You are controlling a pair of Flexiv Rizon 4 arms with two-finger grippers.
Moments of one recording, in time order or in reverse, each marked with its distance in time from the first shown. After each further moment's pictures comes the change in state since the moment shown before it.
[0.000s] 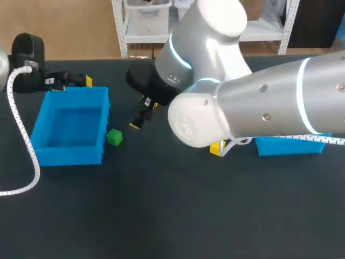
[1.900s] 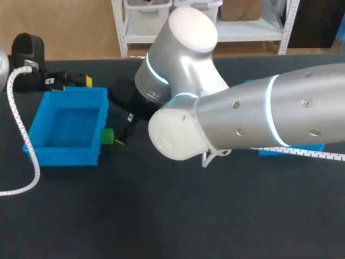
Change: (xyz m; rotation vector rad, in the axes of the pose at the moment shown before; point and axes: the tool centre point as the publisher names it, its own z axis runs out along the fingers) left arm 0.000 0.000 0.000 0.000 0.000 0.000; right arm -0.010 0.034 0.047 -0.050 0.031 -0.007
